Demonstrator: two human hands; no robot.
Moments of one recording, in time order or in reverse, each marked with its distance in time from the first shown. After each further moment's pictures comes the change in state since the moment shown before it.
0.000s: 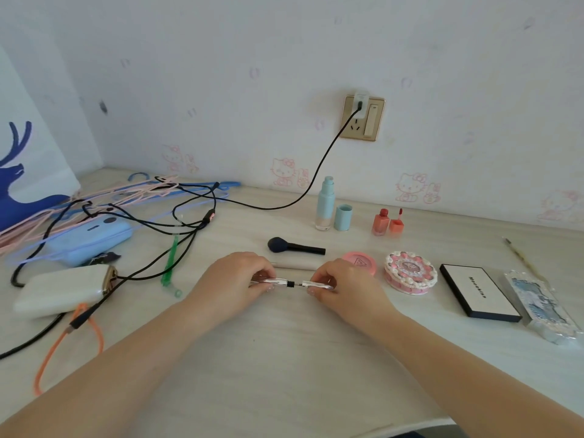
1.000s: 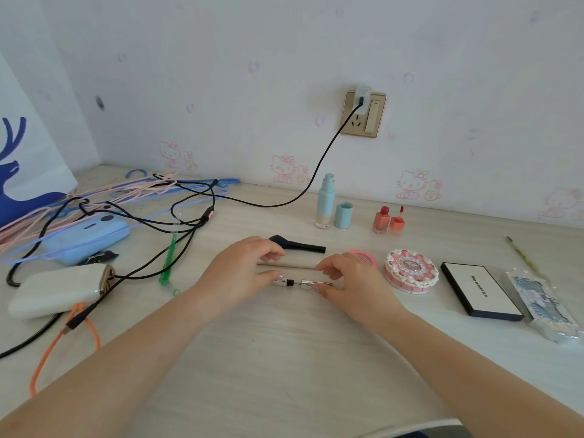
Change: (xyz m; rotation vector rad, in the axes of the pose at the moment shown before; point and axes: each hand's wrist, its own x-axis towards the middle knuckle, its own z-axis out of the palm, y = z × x) left_hand 0.015 0.007 -0.005 -0.168 0.033 -0.008; right_hand 0.002 0.007 -0.004 0.027 0.027 -0.017
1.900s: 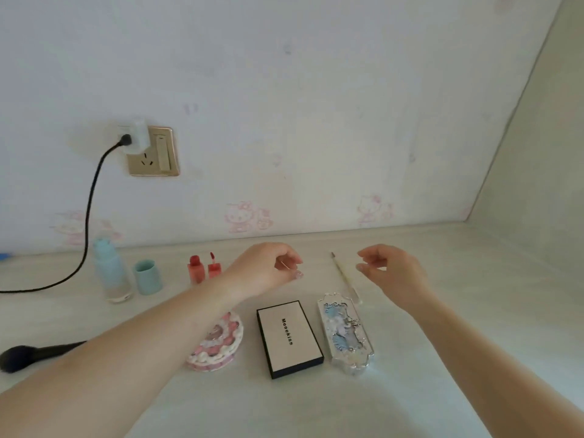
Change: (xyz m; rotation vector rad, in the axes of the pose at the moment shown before) left_hand 0.205 0.229 0.174 -0.284 -0.371 0.232; right_hand -0.062 0.245 -0.229 -0.025 0.444 0.488
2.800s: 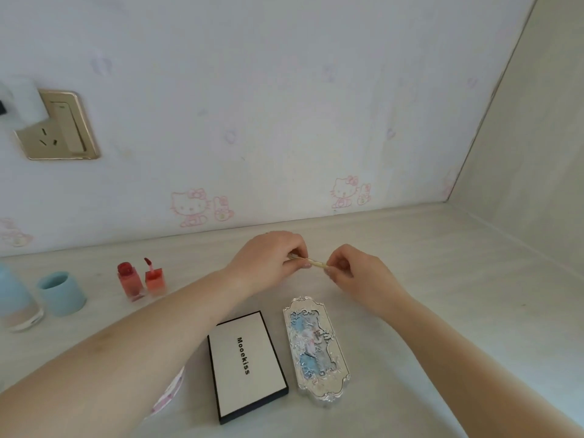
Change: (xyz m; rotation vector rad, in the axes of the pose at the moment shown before) left_hand 0.082 0.000 0.062 0.265 -0.009 0.295; right_hand 0.024 0.034 0.021 -0.071 -0.186 0.007
